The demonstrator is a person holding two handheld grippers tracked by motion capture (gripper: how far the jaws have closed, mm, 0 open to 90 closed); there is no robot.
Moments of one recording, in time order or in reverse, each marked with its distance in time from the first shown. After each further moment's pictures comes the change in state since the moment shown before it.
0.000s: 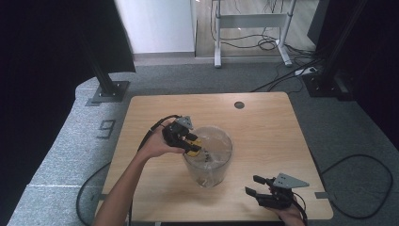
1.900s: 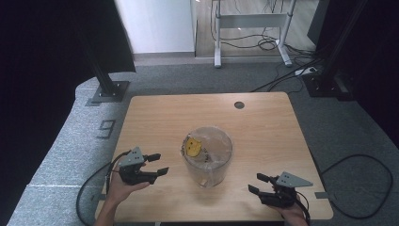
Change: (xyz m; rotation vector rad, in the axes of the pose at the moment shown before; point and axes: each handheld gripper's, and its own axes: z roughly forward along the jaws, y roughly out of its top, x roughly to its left) left arm -0.067 -0.151 -0.047 -0.390 0.218 -0.200; right arm -0.004 0.004 -0.006 -0.010 -0.040 -0.012
